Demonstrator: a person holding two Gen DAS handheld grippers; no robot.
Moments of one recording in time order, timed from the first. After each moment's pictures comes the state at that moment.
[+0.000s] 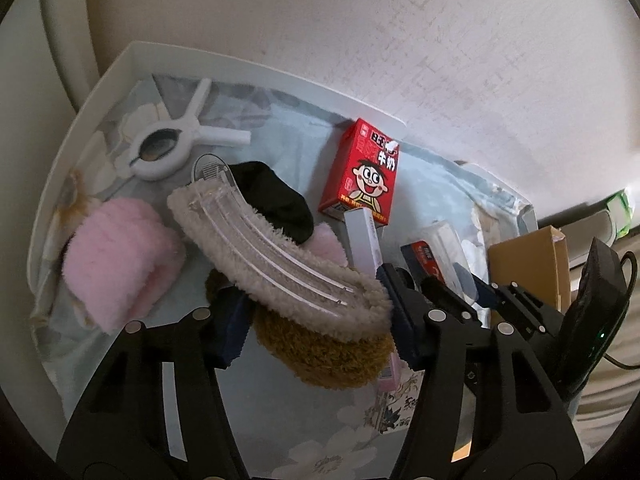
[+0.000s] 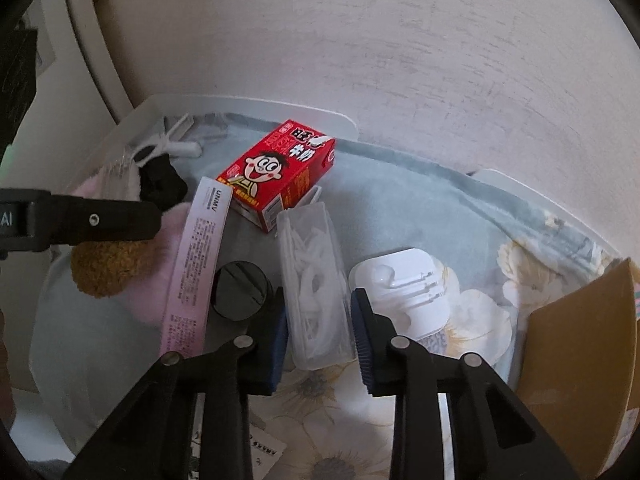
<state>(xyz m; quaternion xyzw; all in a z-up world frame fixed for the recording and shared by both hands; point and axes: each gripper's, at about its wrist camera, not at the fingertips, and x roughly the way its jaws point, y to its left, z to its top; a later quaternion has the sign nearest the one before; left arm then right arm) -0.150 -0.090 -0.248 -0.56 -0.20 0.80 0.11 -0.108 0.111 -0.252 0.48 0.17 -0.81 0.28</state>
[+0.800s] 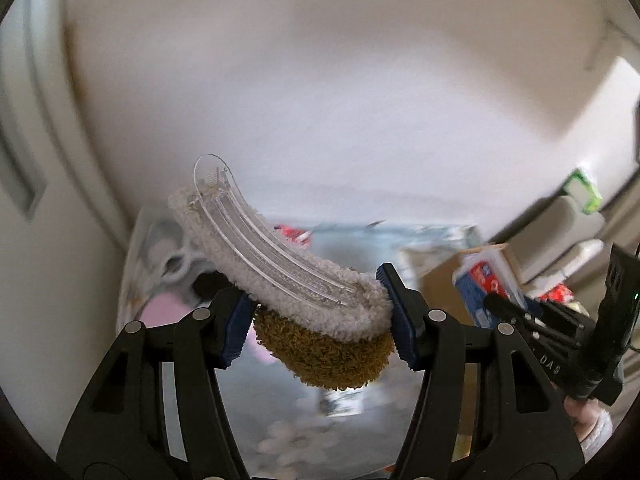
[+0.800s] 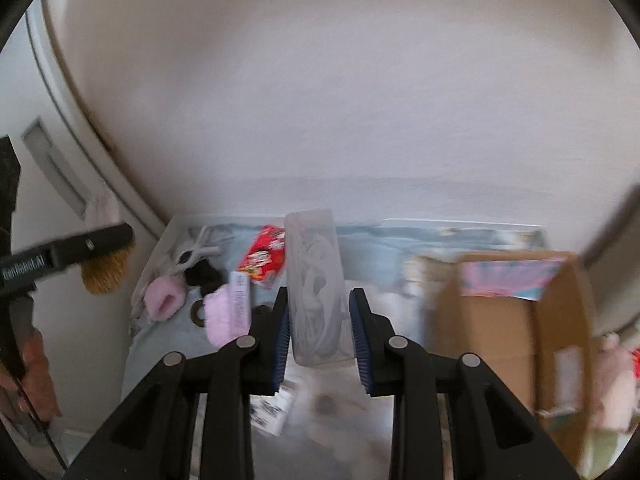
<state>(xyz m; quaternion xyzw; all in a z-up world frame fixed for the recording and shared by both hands) -0.110 -0.037 -0.067 -0.44 -0.10 0.88 0.14 -0.072 0.193 -0.112 0.44 0.03 -0.86 0.24</state>
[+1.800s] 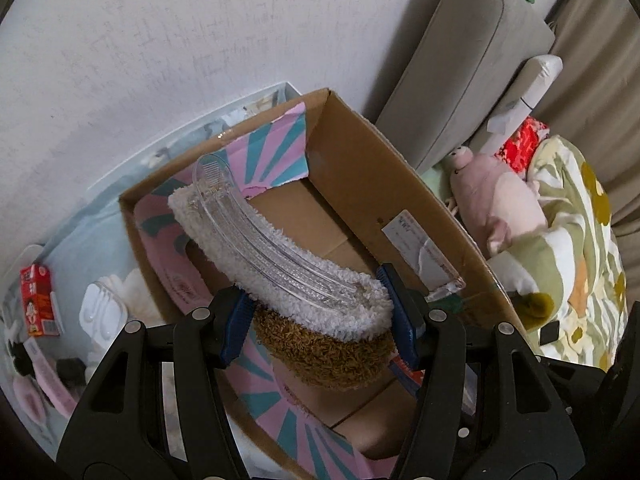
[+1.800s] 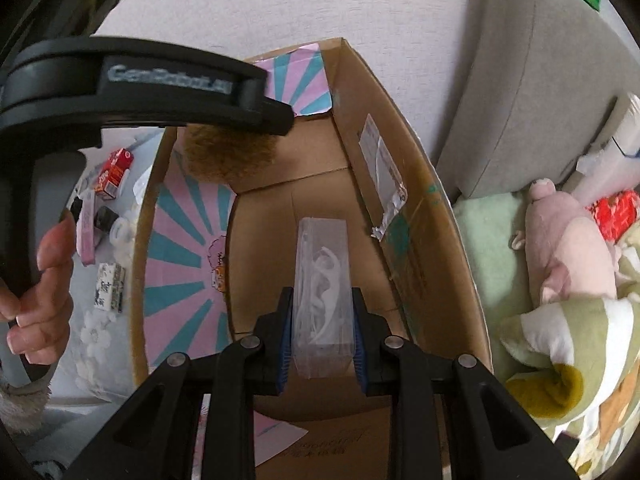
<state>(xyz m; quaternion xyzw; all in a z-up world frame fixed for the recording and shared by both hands) -0.122 0.303 -0.196 -0.54 0.11 0.77 0.31 -0.035 0.385 -0.211 0.56 -0.01 -0.82 0.10</state>
